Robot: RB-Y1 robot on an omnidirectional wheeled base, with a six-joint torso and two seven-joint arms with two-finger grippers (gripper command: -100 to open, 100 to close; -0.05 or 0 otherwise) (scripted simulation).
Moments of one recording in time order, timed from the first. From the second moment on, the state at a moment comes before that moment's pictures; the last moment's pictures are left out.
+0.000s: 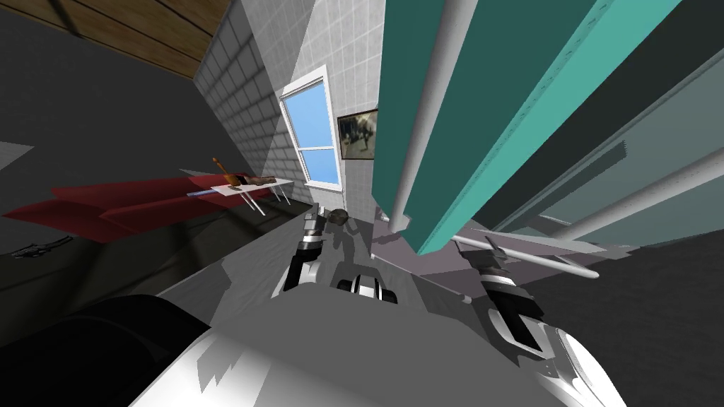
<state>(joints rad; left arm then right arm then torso) 0.46 -0.04 -0.03 -2.22 0.03 -0.44 -0.01 0.17 -0.20 -0.70 -1.56 0.86 -0.70 1.50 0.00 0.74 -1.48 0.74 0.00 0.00</state>
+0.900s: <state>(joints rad) 0.46 -0.04 -0.03 -2.22 0.03 -0.44 -0.01 0.12 -0.17 -0.81 -1.43 0.93 -0.74 1.73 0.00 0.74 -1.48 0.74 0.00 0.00</state>
